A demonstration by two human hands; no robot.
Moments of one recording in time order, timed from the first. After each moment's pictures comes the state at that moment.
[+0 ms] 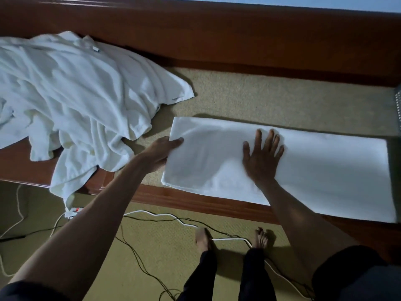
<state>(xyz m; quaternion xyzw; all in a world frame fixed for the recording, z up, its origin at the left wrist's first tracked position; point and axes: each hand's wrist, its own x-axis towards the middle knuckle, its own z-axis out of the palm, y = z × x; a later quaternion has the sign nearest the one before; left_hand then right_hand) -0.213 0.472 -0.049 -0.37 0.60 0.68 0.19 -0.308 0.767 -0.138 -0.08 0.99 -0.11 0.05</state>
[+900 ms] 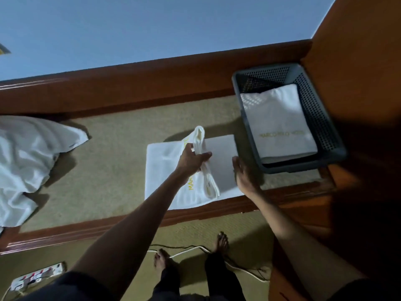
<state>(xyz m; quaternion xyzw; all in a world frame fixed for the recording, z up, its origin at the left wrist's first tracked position) -0.360 0.920 0.020 -0.26 0.74 0.60 0.18 -0.341 1.120 -0.035 0.07 0.87 -0.47 0.14</state>
